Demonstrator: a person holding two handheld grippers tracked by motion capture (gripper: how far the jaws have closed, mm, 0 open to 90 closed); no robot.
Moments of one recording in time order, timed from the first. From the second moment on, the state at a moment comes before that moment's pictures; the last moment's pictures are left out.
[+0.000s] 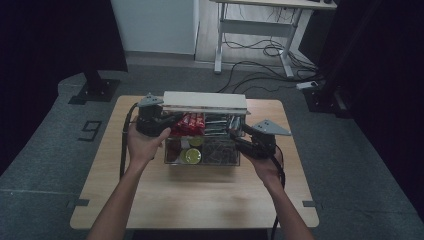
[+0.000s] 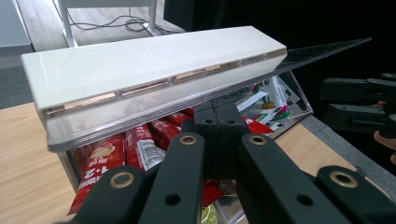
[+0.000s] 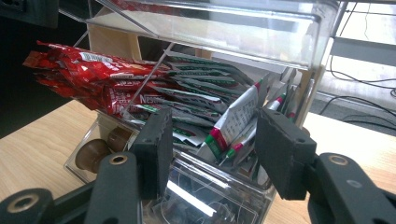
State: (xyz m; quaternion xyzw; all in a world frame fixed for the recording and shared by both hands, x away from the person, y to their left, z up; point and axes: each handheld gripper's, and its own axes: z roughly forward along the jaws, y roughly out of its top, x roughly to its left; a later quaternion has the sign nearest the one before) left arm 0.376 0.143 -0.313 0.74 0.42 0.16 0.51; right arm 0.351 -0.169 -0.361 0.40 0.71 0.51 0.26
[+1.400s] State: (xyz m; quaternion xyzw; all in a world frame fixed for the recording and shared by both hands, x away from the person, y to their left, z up) left arm 0.378 0.139 -0.316 0.74 0.42 0.15 0.50; right arm 0.387 -0.151 -0.367 0.42 0.72 0.48 0.27
